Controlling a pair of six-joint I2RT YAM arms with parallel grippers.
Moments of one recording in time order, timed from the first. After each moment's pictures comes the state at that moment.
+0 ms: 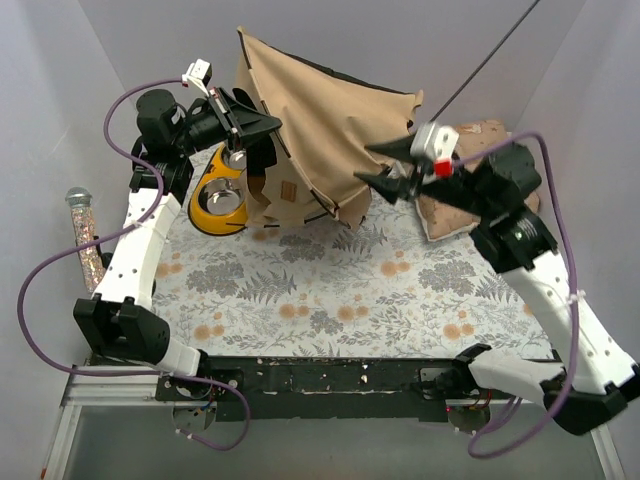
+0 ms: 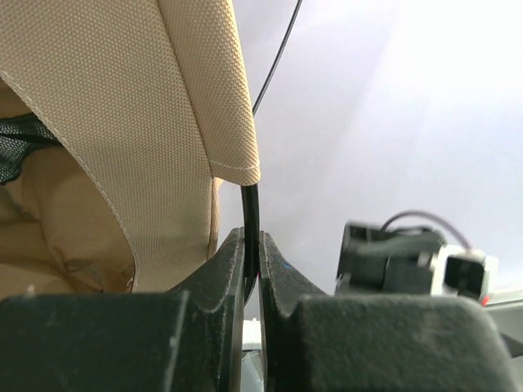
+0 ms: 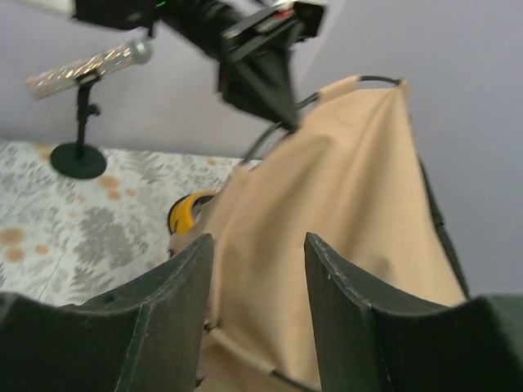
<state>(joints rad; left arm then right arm) -0.14 1.45 1.57 -0.03 0.91 -1.18 0.53 1.16 1.48 -0.10 -0.66 -0.27</state>
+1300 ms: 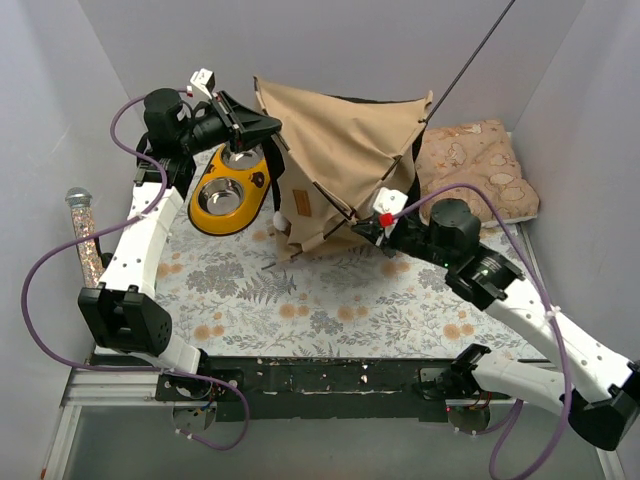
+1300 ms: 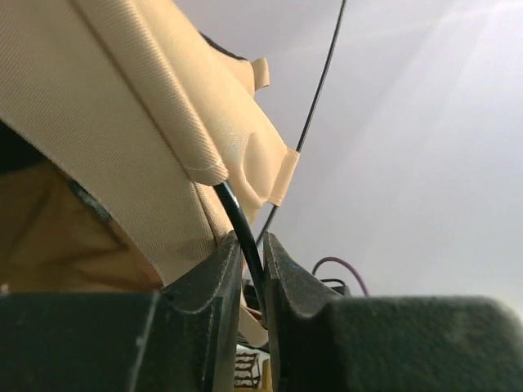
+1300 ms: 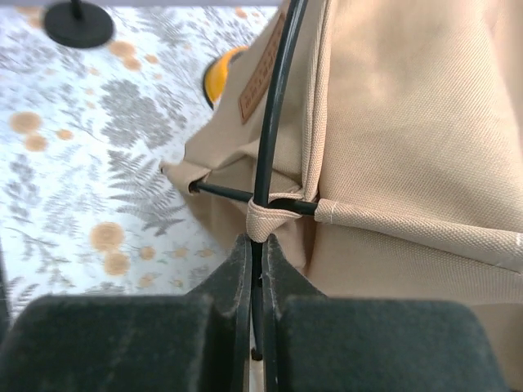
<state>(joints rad) -0.13 1.52 1.61 -0.11 0.87 -1.28 0.77 0.97 0.96 -0.15 -0.30 -0.36</state>
